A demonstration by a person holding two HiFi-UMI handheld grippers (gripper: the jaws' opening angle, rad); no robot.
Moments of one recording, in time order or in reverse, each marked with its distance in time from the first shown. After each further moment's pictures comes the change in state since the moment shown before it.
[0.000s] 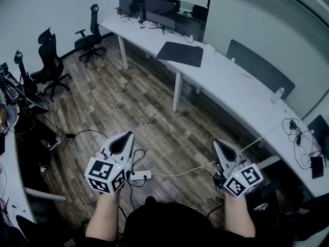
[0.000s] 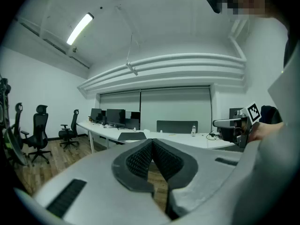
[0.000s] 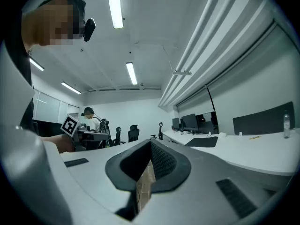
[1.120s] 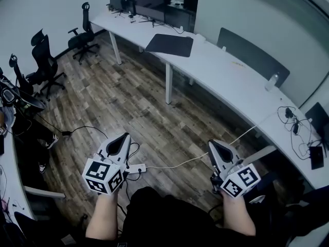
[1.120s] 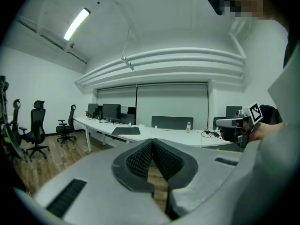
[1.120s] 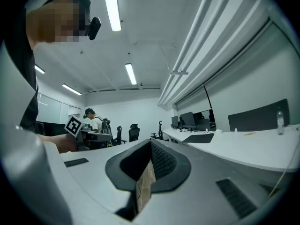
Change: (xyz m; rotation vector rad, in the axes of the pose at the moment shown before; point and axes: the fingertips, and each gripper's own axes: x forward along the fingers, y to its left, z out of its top) left arm 0.013 -0.071 -0.024 -0.015 0.048 -0.029; right arm -0.069 -0.025 -0.015 0.014 0.015 0.005
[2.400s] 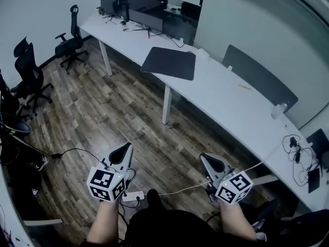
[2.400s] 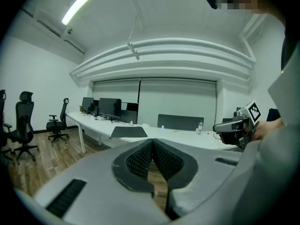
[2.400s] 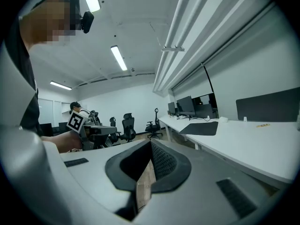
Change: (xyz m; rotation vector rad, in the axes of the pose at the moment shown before) left arm 0.214 0.173 0.029 -0.031 0.035 -0.064; right arm 0.243 -0.117 -0.019 0.061 0.175 -0.022
